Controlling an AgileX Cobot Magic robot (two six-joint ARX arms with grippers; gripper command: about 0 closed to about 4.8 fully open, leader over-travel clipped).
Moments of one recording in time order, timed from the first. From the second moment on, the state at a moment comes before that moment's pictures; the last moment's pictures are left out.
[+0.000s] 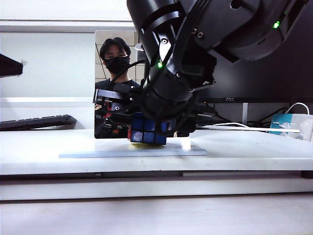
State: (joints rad) left arm -0.76 0.00 0.01 -0.03 0.00 0.01; right arm 0.97 1.78 0.81 0.58 0.65 0.43
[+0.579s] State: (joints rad) left arm -0.75 0.00 0.01 -0.03 0.00 0.01; right arm 1.01 1.73 0.81 0.64 0.75 0.44
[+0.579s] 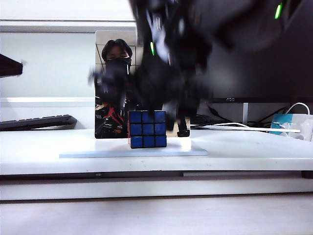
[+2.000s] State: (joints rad) left arm 0.06 0.00 0.01 -0.03 0.00 0.01; right arm 0.76 0.46 0.64 -0.20 0.27 -0.05
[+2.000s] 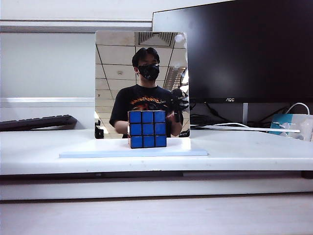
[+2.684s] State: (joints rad) left arm 0.06 0.00 0.01 -0.03 0.00 0.01; right arm 0.17 0.20 0.30 -0.14 -0.02 0.04
